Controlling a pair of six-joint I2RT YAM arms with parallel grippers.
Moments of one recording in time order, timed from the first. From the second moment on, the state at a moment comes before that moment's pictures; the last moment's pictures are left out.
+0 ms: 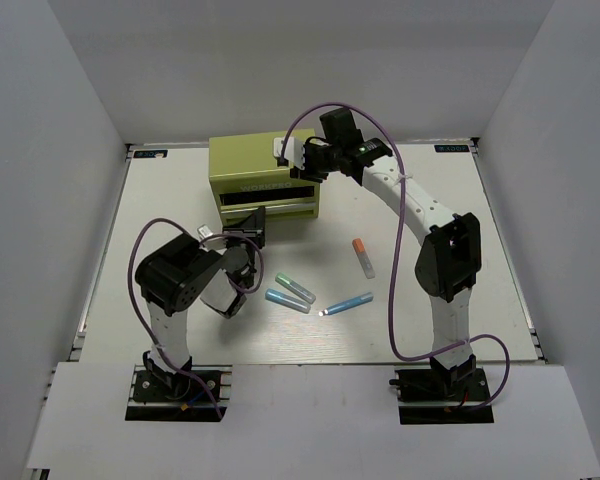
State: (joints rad) left arm -0.60 1.95 0.45 1.57 -0.59 -1.48; right arm 0.57 2.05 1.98 -0.60 -0.46 -1.05
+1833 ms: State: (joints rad) left arm -0.73 0.85 0.09 0.87 -0.36 -1.30; right arm 0.50 1.63 1.42 -0.64 -0.45 -1.06
